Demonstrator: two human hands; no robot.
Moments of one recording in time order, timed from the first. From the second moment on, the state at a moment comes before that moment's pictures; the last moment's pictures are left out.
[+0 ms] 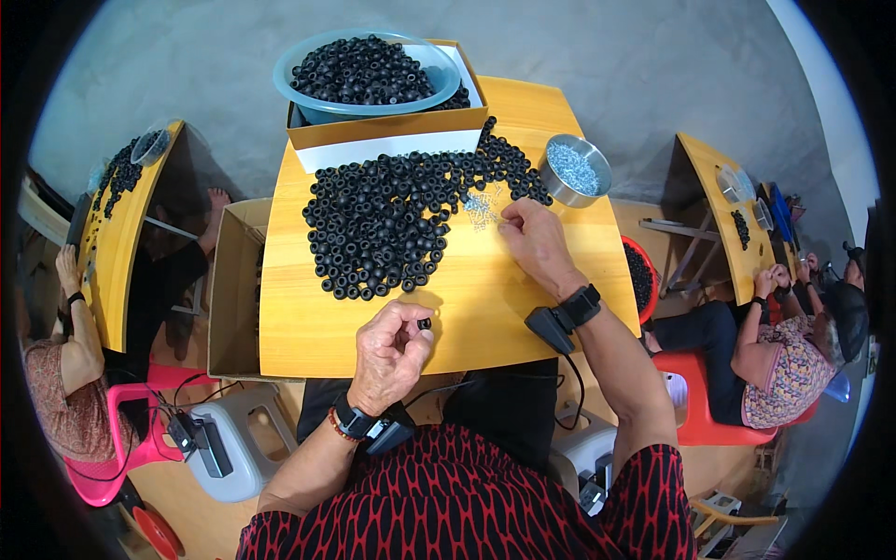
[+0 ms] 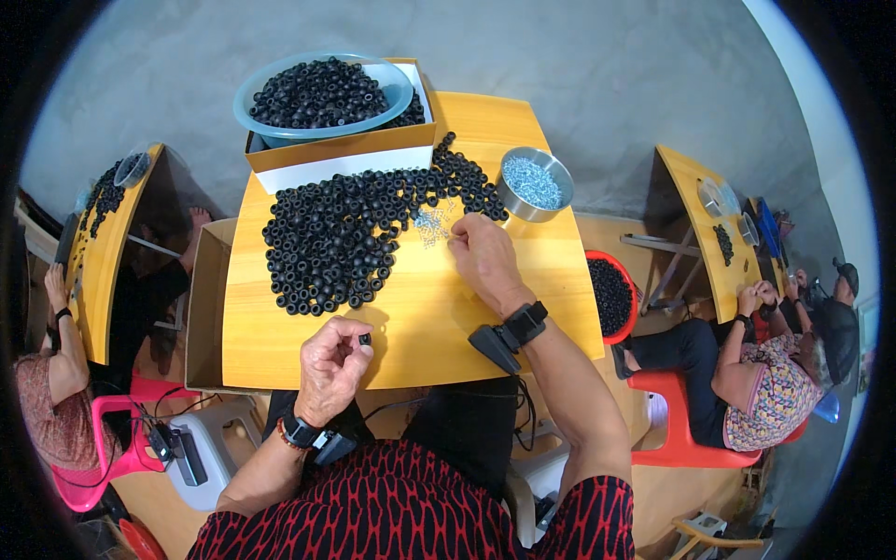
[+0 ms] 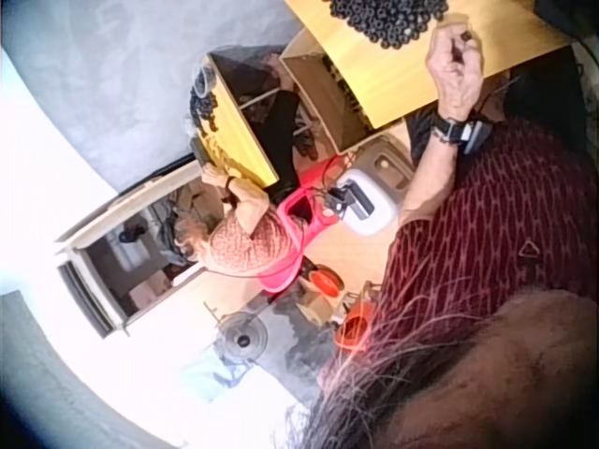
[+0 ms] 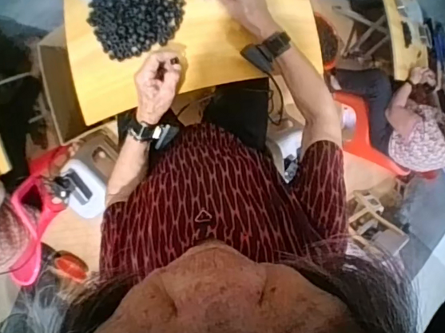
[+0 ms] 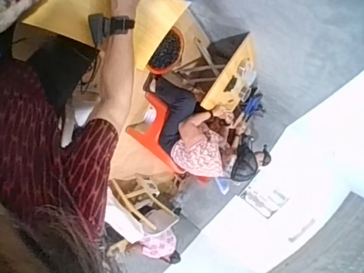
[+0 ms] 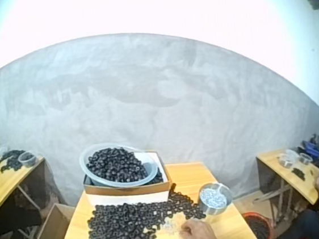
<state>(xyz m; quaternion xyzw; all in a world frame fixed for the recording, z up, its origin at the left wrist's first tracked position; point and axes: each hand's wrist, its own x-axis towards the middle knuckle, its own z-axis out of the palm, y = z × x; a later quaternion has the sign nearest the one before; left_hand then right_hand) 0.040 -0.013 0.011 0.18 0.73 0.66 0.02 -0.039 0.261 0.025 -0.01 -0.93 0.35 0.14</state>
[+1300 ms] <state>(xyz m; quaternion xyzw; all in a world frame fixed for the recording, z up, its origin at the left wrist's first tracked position) 0.040 -0.023 0.014 0.11 0.66 0.74 0.11 0.028 0.192 0.055 0.10 -0.68 0.72 -0.08</state>
